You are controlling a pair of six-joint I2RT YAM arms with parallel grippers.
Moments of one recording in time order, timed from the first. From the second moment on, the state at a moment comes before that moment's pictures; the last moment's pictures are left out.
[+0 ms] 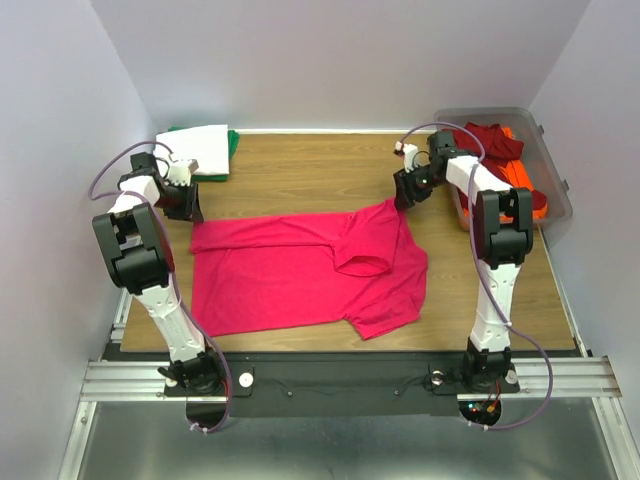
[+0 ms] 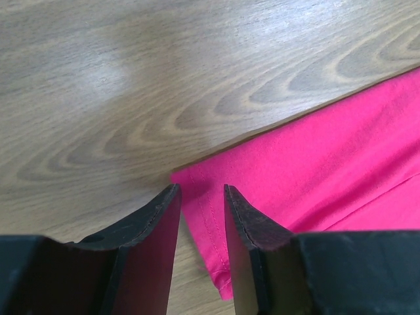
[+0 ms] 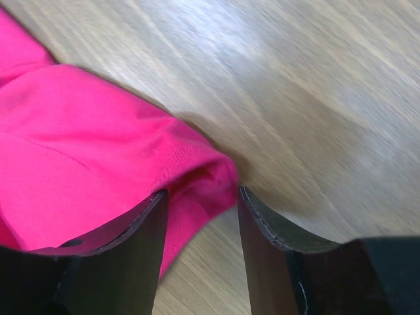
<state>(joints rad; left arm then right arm) 0.32 2.00 1.49 -0.67 0.47 0.43 0.09 2.22 1.78 -0.70 -0.57 -0.43</state>
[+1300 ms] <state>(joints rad) 0.32 2.22 1.76 -0.60 0.45 0.23 0.06 2.42 2.09 -0.70 -0.32 -0.26</state>
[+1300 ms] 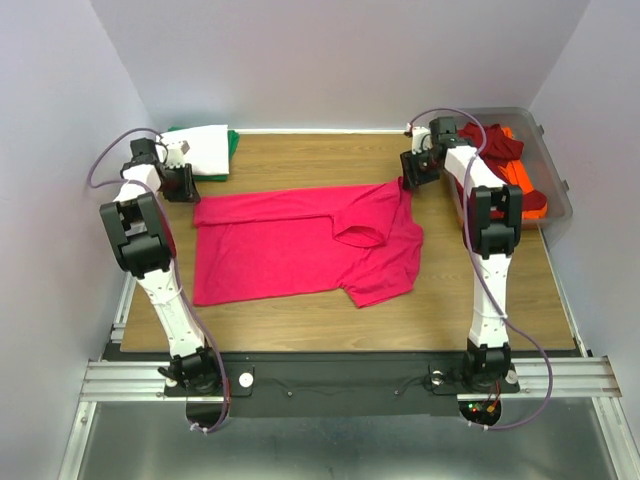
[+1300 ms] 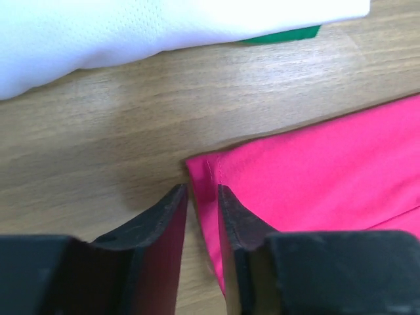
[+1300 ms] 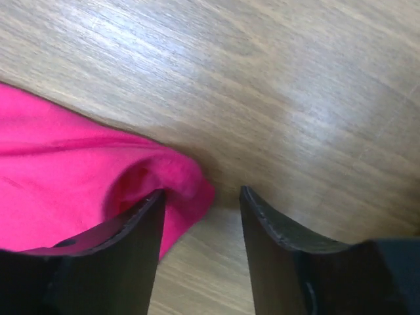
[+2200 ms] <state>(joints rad) 0.35 1.91 1.32 -0.54 0.52 0.22 0.06 2.32 1.97 -0.73 -0.54 -0.09</state>
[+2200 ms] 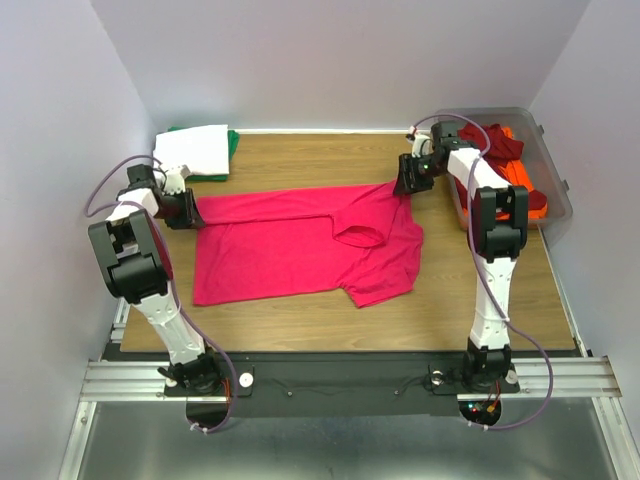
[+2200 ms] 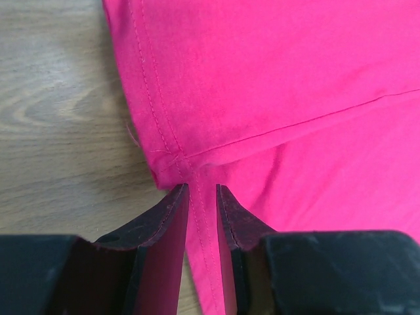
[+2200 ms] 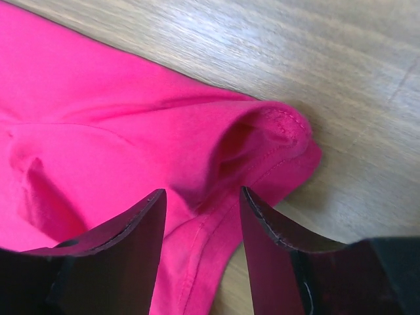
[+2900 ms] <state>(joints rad) 0.40 1.96 1.30 -0.50 0.49 0.18 0.04 2.36 1.97 -0.73 -0.56 -0.08</state>
